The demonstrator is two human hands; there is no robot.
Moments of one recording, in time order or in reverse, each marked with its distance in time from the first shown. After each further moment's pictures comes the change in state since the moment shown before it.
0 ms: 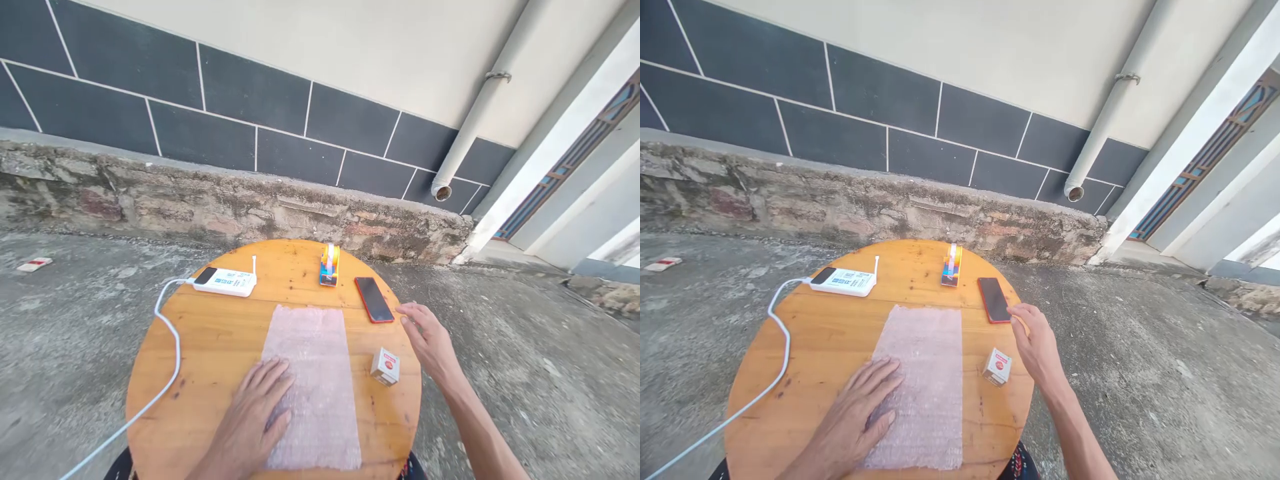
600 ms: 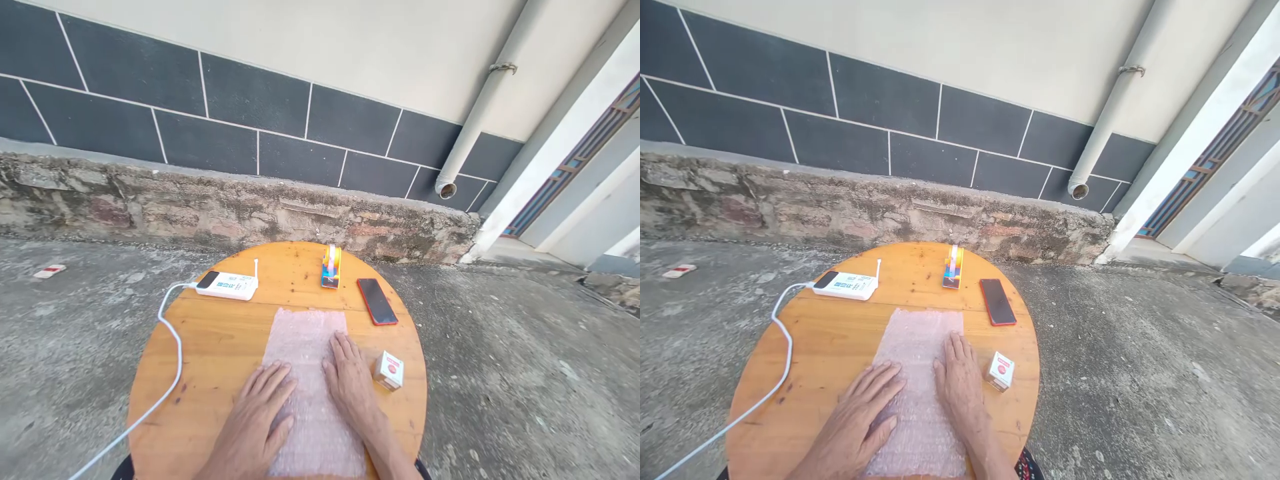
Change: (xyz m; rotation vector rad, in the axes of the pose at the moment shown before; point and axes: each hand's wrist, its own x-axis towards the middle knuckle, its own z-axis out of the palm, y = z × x) left_hand 0.002 0.001 0.002 0.041 -0.104 -0.048; right_hand -0.058 -0.088 0.119 -0.036 -0.162 -0.190
